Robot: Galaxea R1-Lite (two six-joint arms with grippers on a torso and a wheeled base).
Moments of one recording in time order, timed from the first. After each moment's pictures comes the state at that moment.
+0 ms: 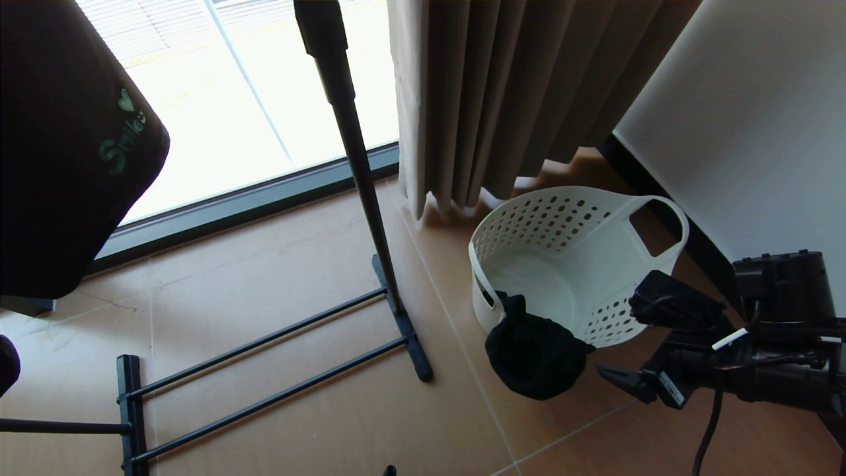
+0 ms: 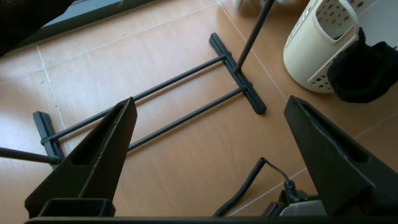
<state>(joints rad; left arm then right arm) 0.00 0.01 0.00 0.03 -0.11 0.02 0.27 1.56 -0.59 -0.28 0.04 -0.45</state>
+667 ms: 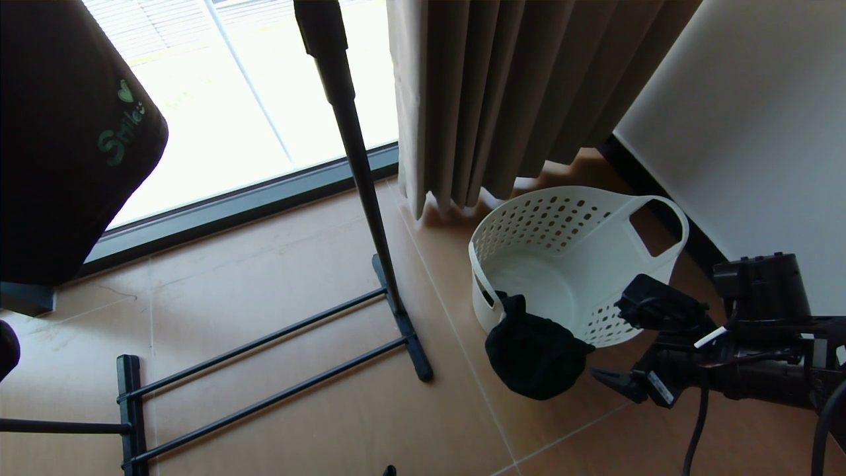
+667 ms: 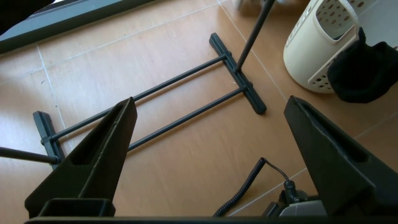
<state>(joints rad) 0.00 0.01 0.00 0.03 -0.11 0.02 0.26 1.62 -0.61 -0.29 0.04 -0.45</state>
